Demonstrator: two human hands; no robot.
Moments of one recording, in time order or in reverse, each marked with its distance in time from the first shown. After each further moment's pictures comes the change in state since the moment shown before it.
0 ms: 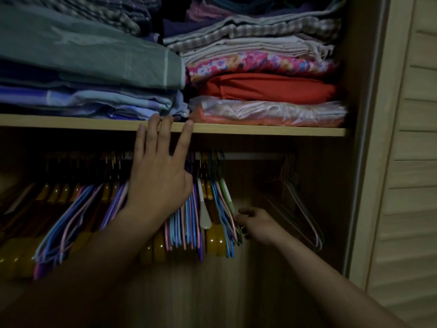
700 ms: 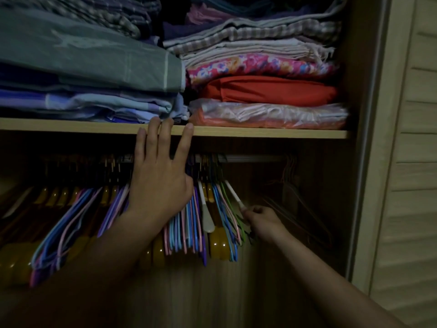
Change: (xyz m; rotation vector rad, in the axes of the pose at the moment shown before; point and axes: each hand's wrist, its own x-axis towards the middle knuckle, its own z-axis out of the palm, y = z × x) left_hand 0.002 -0.001 0.008 0.019 0.017 -0.004; right_hand 0.005 0.000 -0.007 0.100 0.105 -0.013
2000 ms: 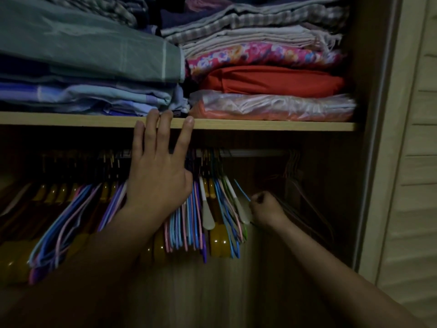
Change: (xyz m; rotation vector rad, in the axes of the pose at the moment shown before) left_hand 0.001 -0.004 0.008 0.018 0.020 0.025; right_hand 0.038 0.008 0.000 -0.163 0.203 -0.075
